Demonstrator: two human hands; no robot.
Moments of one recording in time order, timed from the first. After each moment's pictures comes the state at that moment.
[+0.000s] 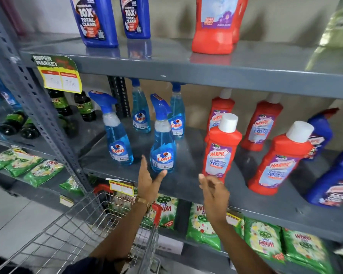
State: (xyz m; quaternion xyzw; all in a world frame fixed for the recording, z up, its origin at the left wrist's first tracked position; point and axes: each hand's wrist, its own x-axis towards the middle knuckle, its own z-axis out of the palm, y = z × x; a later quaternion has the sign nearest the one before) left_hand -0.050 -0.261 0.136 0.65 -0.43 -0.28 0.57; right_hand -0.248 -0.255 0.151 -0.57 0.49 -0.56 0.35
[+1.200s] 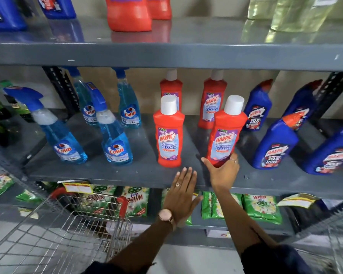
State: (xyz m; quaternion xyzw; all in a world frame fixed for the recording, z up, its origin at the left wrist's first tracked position) left_hand -0.254 -0.232 0.108 0.55 -0.82 0.06 0.14; right_hand -0.393 -0.303 0.139 -0.44 0.72 -0.52 0.14
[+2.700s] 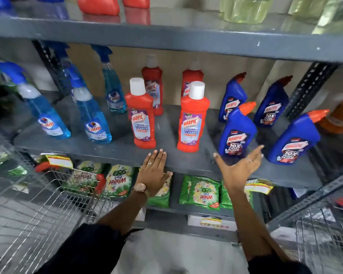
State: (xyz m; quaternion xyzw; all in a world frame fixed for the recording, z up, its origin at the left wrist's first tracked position) left_hand -0.279 -0.224 0.118 0.64 -0.76 -0.03 0.10; right_hand -0.526 -0.246 0.156 -0.47 0.70 -0.53 0.13
